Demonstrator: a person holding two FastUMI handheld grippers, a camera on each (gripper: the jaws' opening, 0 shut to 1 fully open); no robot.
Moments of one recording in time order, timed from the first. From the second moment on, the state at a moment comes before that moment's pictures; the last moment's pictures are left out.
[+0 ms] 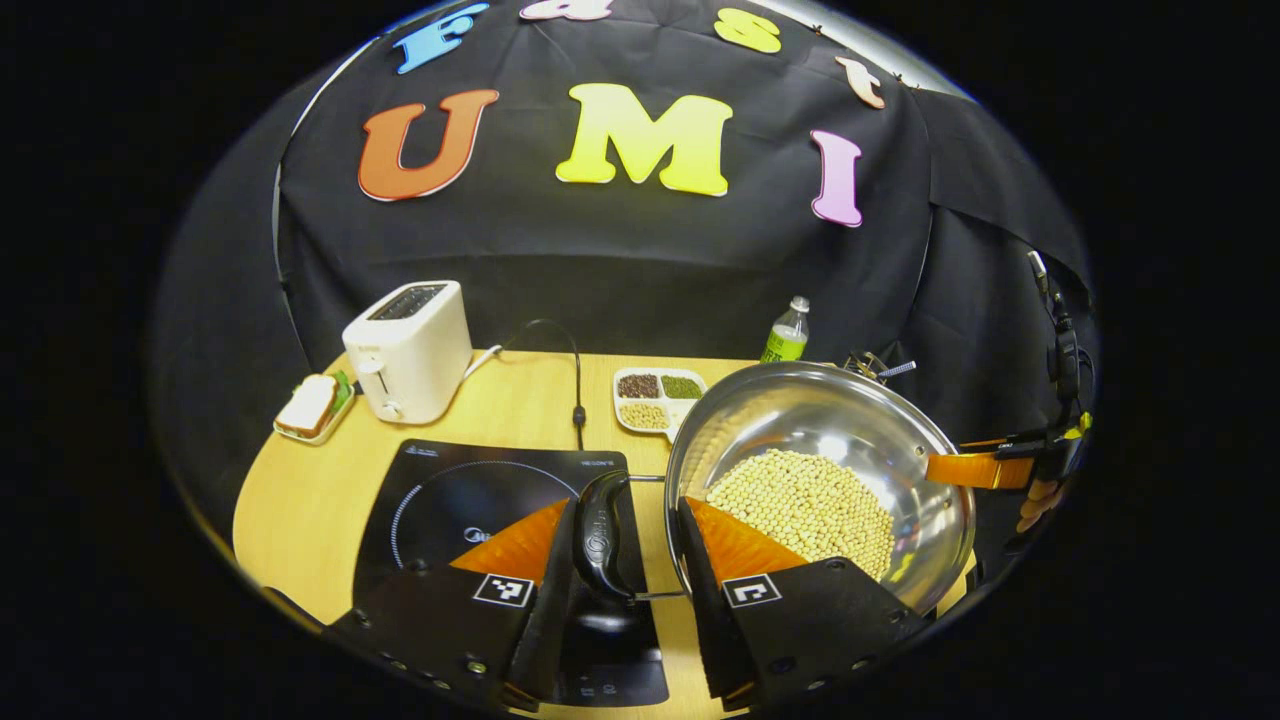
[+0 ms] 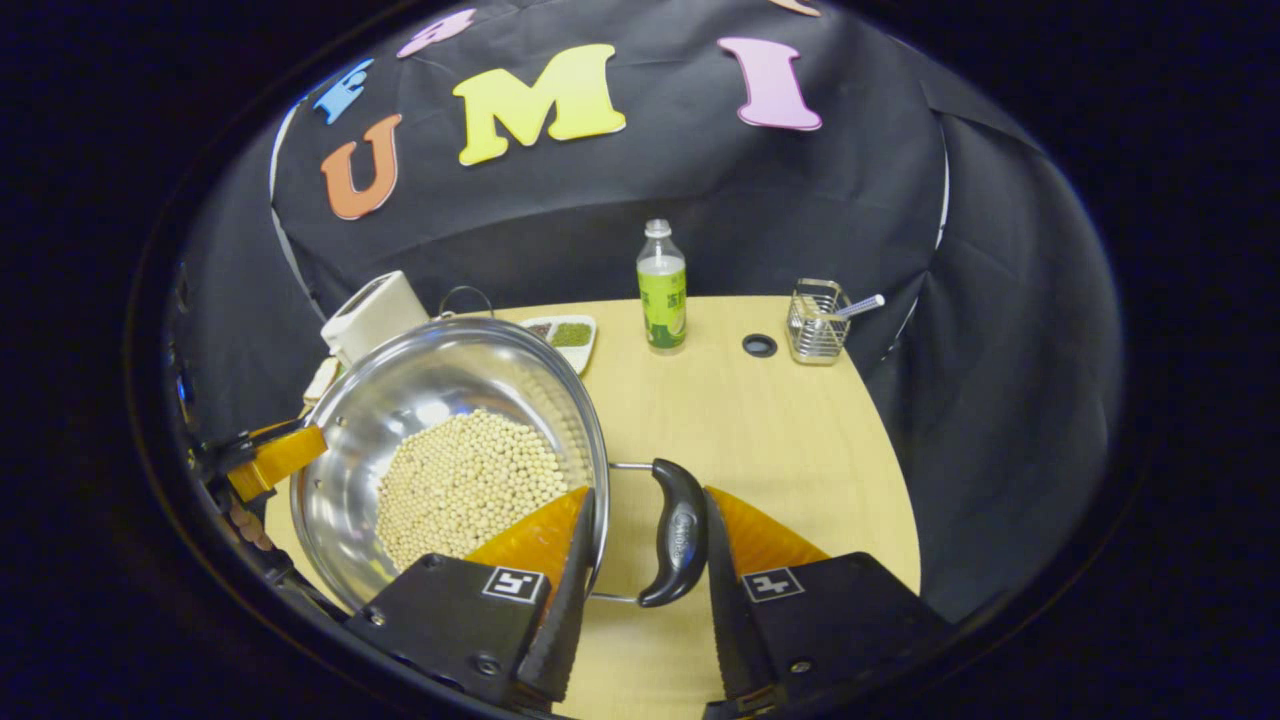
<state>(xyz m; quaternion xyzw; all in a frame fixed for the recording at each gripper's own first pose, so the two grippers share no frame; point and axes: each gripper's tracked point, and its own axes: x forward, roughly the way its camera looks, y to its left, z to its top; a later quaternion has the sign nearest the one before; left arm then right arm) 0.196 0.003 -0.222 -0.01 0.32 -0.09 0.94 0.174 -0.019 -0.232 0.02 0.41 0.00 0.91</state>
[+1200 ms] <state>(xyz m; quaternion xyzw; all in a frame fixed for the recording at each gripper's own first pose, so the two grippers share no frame) 0.204 0.203 -0.215 -0.03 0.32 0.02 0.95 0.233 0.196 -0.266 -0.01 0.43 0.07 0.90</state>
